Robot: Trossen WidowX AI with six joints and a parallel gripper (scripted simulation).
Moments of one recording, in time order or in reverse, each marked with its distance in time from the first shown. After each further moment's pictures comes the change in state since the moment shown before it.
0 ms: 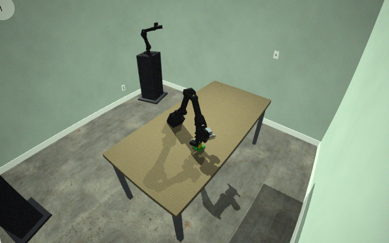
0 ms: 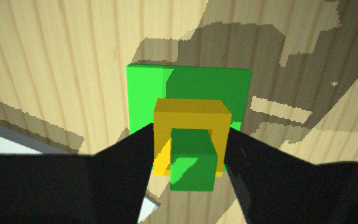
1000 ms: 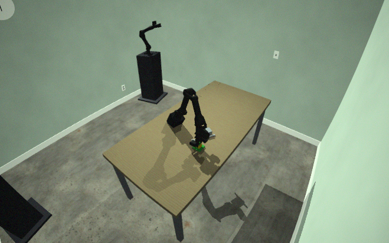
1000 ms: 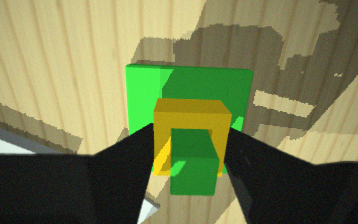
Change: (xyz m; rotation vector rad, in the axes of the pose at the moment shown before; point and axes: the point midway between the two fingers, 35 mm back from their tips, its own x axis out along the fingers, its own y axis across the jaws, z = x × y) arm 0.002 0.000 0.000 0.000 0.001 0.000
